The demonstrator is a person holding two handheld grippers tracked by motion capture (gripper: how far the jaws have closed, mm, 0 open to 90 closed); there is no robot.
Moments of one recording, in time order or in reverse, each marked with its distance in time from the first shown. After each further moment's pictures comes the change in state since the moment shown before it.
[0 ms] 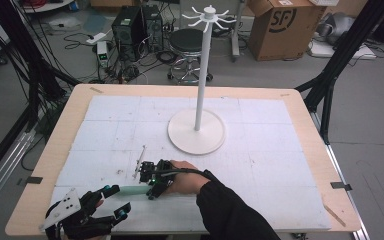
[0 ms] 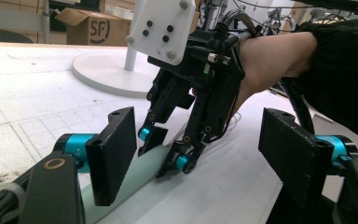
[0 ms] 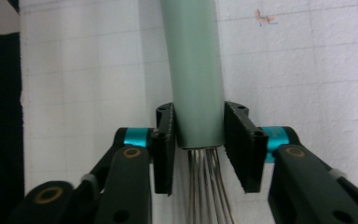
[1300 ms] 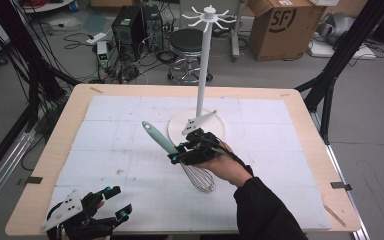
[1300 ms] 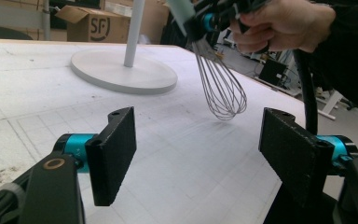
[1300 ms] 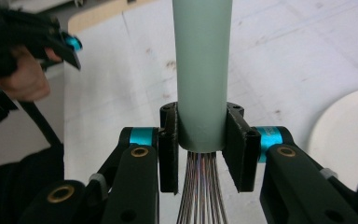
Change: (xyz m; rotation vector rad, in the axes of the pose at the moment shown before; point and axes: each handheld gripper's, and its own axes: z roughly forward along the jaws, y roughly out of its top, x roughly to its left) left arm -0.003 -0.003 0.002 0.010 0.003 0.008; right arm -0.029 -0.080 -0.117 -0.548 -0.074 0.272
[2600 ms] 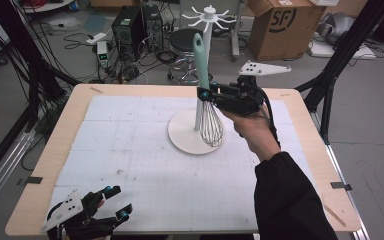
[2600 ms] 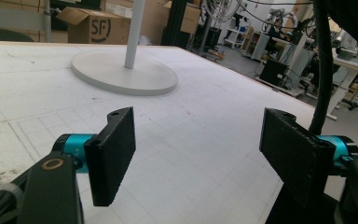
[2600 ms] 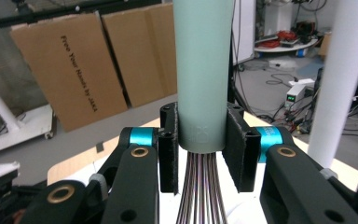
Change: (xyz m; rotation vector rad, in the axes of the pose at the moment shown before) left arm 0.000 0.000 0.000 -0.003 0.003 0.000; right arm -0.024 0.056 -0.127 -0.500 -0.190 0.083
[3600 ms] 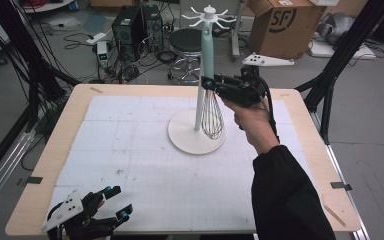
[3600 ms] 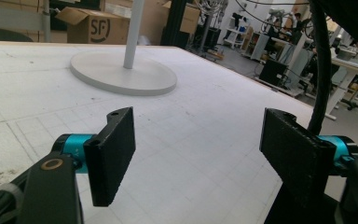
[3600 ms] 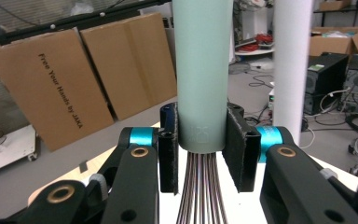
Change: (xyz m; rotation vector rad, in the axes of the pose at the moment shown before) left arm 0.000 0.000 0.000 -0.001 0.001 0.001; right arm -0.016 0.007 0.004 -0.033 -0.080 0.064
